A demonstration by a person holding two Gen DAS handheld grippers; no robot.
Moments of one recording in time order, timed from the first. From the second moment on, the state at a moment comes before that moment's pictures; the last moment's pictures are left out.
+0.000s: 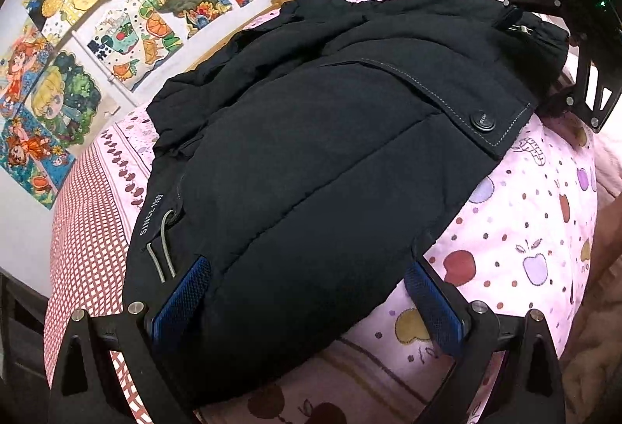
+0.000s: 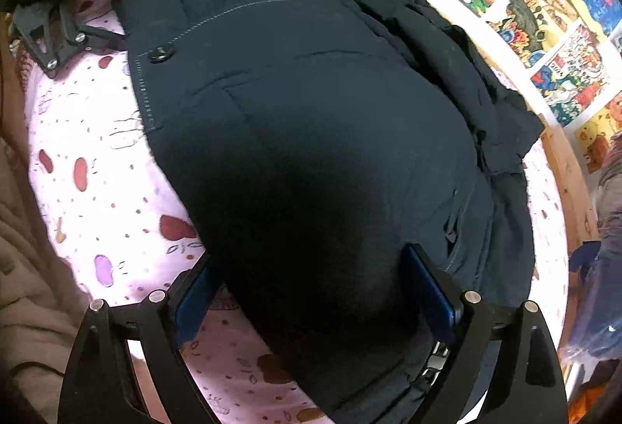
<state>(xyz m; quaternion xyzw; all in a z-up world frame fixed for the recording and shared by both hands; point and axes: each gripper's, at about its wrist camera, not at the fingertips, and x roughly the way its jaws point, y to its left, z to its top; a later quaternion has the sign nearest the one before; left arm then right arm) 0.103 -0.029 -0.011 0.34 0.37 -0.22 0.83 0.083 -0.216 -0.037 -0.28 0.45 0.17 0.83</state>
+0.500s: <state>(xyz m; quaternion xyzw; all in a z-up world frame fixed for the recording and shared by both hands) 0.096 -0.031 -0.005 0.36 0.33 -0.22 0.84 0.084 -0.224 -0.010 -0.29 0.38 0.14 0.87</state>
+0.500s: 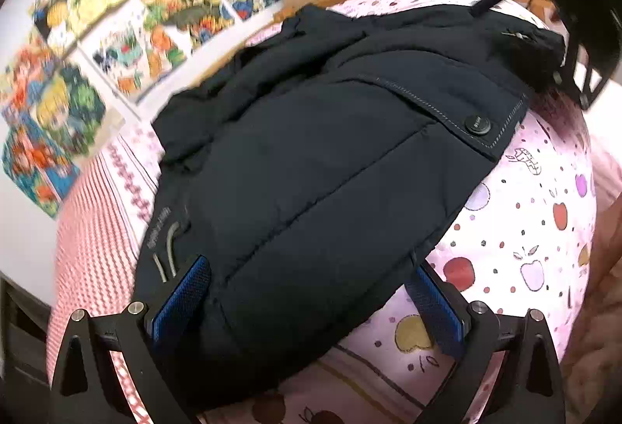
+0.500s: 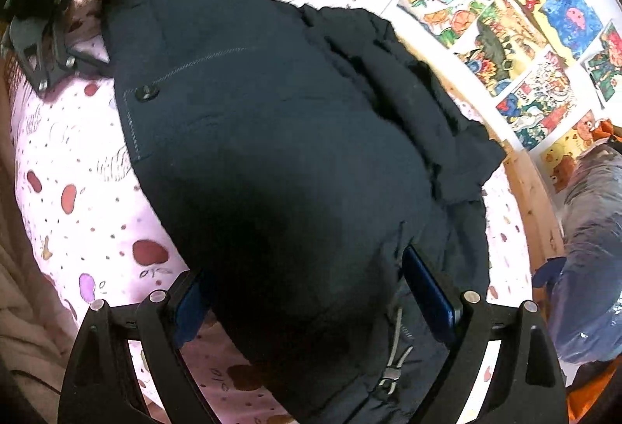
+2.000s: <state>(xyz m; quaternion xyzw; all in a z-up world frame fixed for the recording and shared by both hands) 0.150 -0.042 0.087 0.26 0.29 -0.17 0.90 0.069 -0.214 0.000 -0.29 0.35 0.17 0.87</state>
